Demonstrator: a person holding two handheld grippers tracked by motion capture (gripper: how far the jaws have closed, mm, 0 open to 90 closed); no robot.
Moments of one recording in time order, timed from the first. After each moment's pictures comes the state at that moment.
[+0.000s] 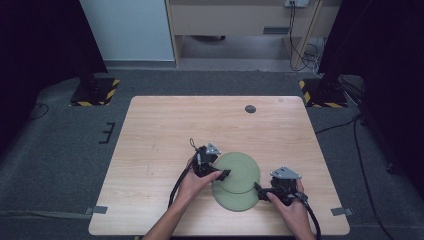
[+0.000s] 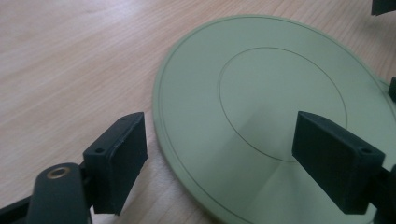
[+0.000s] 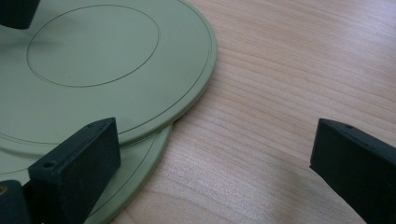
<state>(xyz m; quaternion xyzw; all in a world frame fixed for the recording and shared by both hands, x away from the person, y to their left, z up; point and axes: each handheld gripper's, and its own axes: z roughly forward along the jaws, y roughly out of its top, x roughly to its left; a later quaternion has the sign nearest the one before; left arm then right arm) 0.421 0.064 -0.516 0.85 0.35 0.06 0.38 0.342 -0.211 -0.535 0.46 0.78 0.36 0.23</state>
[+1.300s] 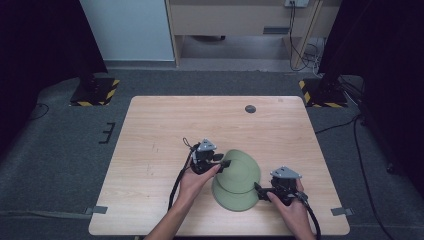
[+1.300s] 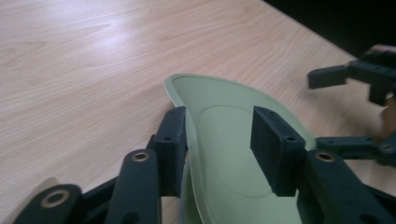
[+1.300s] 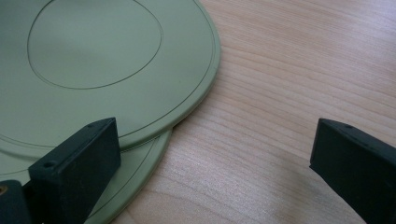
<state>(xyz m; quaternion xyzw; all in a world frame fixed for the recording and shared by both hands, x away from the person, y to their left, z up) 0.409 0.072 -0.488 0.80 0.37 0.04 0.48 0.343 -0.211 -0.535 0.47 0.78 0.36 0.22</state>
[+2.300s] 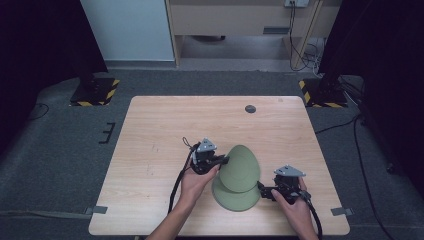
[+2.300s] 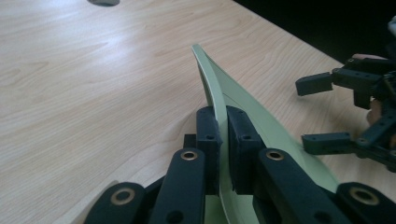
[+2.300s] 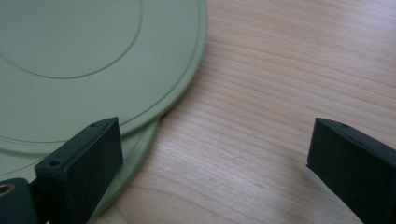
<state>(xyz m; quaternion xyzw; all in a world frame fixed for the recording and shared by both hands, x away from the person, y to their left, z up) 0.400 0.070 -0.473 0.80 0.35 0.07 0.49 0.347 -0.222 -0.534 0.49 0.77 0.35 0.21</state>
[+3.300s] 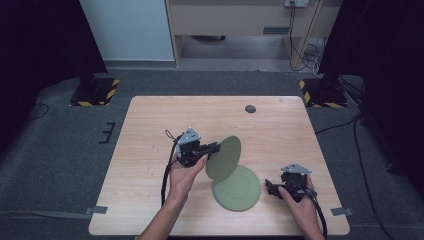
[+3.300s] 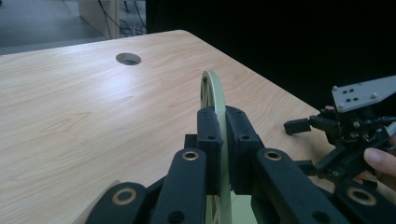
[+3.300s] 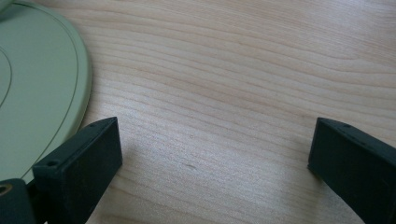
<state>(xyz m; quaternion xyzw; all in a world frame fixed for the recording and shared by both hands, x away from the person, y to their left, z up) 0.398 0.109 -0.429 0.75 0.36 0.09 0.55 0.356 -0.243 -0.538 0.52 0.76 0.32 0.22</state>
